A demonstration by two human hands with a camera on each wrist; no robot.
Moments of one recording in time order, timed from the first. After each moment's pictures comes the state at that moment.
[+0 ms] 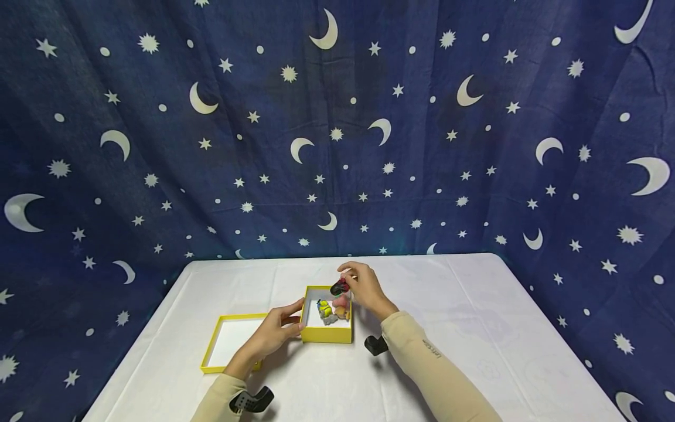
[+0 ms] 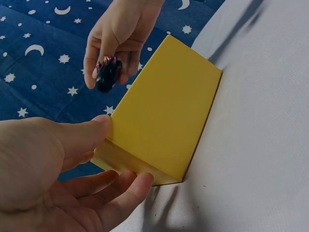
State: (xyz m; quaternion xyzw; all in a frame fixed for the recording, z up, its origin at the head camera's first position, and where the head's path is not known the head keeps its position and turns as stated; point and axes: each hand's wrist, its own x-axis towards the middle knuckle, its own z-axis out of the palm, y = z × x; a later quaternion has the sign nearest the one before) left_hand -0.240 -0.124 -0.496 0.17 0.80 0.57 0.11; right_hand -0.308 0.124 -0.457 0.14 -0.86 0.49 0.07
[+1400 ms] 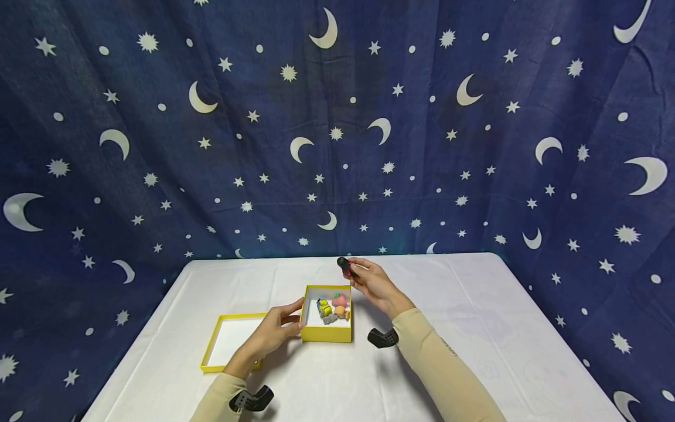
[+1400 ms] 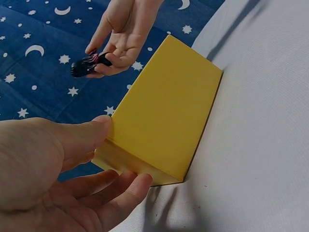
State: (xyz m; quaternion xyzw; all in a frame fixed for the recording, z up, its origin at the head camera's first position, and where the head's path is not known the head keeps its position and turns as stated) left_hand -0.242 -0.124 -0.497 0.17 0.81 0.55 0.10; right_hand -0.310 0.151 -0.446 0.04 -0.57 0.80 -0.17
